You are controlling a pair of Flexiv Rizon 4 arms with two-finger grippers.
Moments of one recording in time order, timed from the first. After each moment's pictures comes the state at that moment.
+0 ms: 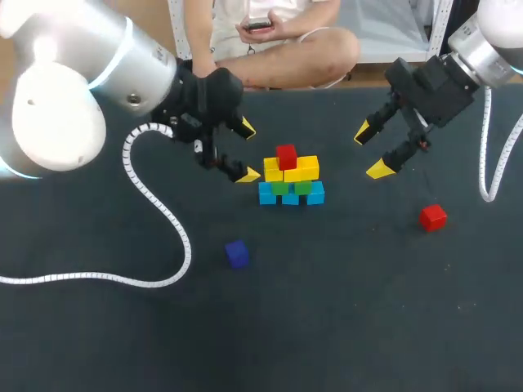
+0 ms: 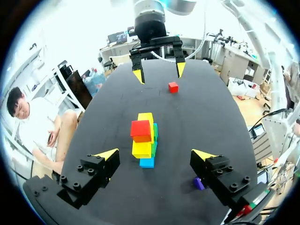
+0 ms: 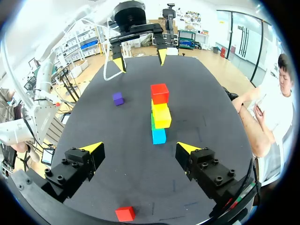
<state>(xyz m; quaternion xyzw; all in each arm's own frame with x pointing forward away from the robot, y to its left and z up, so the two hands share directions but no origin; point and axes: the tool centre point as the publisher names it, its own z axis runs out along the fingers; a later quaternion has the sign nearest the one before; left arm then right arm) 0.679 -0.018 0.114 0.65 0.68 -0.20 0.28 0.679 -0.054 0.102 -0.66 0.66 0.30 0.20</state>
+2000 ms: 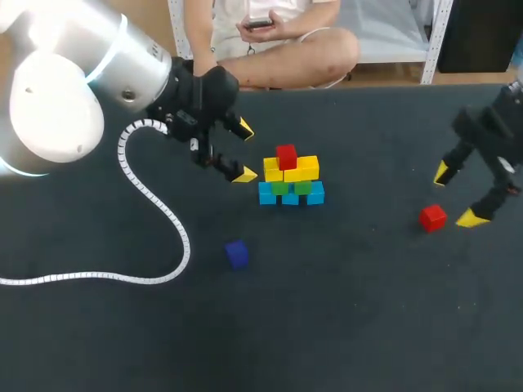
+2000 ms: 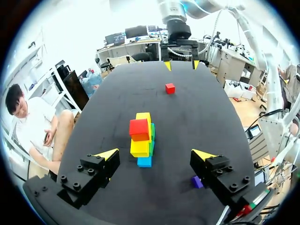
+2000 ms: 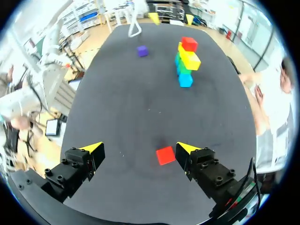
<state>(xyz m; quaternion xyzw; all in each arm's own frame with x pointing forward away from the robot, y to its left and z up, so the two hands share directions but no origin) 0.676 -0.014 0.115 0.65 0.68 -0.21 0.27 0.593 -0.180 0.082 -0.72 0.66 0.18 0.12</state>
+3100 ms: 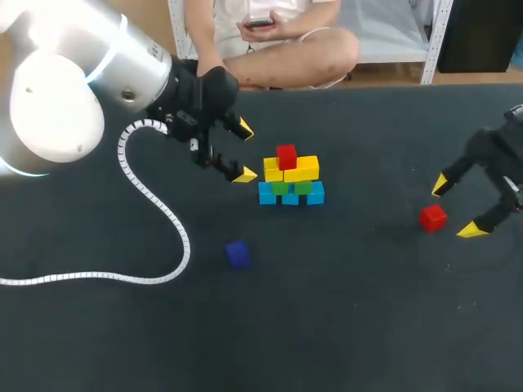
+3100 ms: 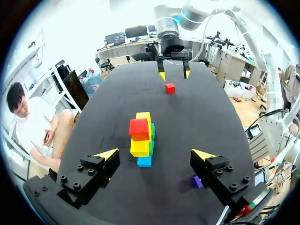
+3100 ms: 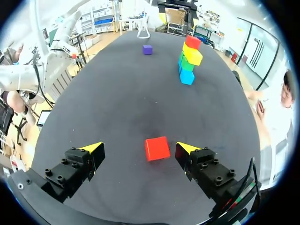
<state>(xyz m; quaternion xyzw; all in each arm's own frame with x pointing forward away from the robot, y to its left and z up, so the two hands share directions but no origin) 0.676 -0.014 0.115 0.65 0.68 -0.21 0.27 0.620 -0.191 0.025 -0.74 0.61 0.24 0.18</state>
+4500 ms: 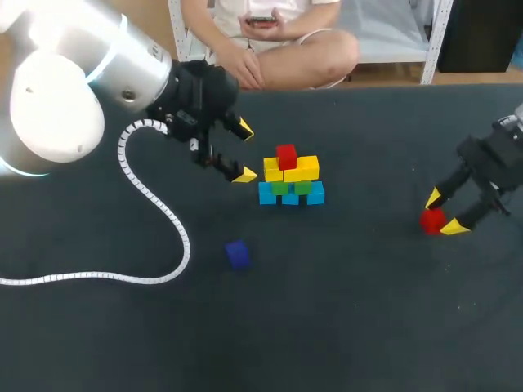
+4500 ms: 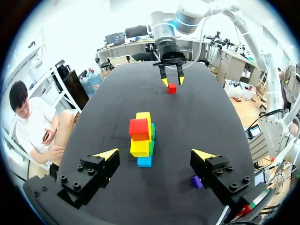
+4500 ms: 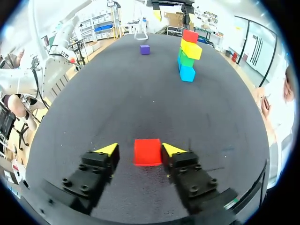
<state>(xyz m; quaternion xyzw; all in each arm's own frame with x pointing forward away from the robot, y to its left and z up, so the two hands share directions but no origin) 0.676 -0.014 0.115 0.65 0.68 -0.21 0.27 0.625 -0.181 0.003 -0.72 0.61 0.26 0.18</state>
